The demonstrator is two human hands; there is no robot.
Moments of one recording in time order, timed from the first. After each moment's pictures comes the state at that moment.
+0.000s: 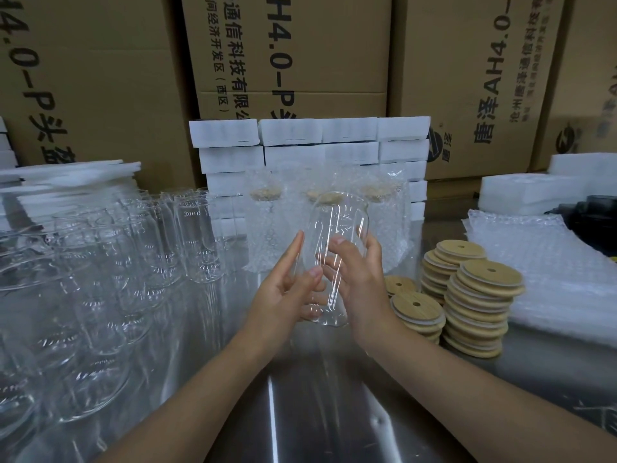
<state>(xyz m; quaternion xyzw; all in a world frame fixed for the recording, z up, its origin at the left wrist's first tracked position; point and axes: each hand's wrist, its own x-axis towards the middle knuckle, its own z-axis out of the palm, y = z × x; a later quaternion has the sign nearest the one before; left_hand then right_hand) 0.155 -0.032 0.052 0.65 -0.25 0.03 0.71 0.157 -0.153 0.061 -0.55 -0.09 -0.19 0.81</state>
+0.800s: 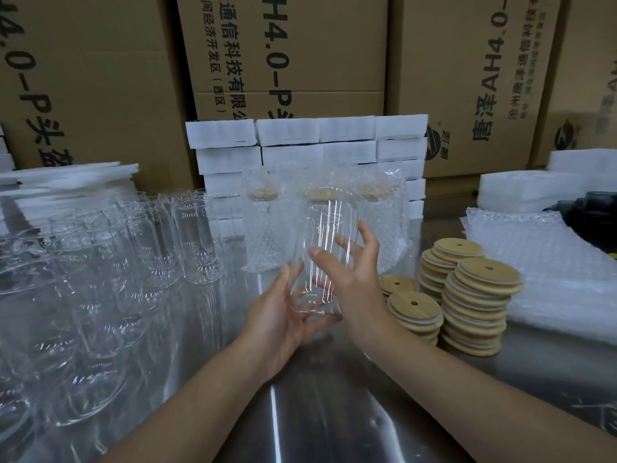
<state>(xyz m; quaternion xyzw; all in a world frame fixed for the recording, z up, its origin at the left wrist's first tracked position) 0.162 -0.038 0.044 0.43 -0.11 -0.18 0.88 0.154 -0.152 0.059 -0.60 -0.11 -0.22 0.76</state>
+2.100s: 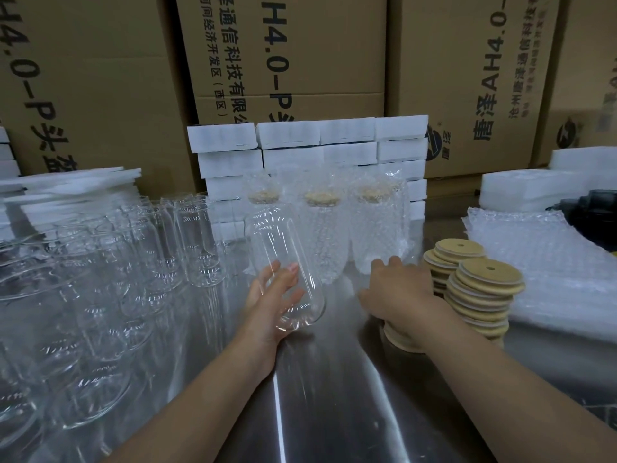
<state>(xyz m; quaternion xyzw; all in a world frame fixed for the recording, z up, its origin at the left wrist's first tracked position) 0.166 -0.030 0.043 0.53 -0.04 -0.02 0.85 0.162 -0.206 0.079 -0.99 0.11 -0.04 -0.01</state>
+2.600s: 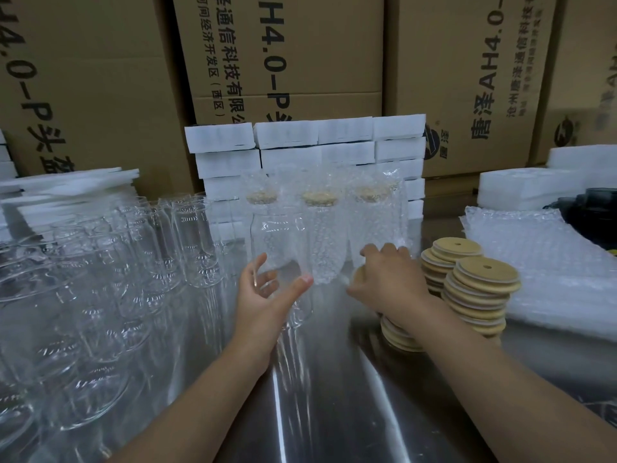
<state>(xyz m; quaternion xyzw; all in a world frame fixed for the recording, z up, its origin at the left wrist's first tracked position) 0.164 -0.030 0.042 0.66 -0.07 0.13 0.74 0.165 -0.206 0.077 -0.98 0.07 -0.18 0.09</state>
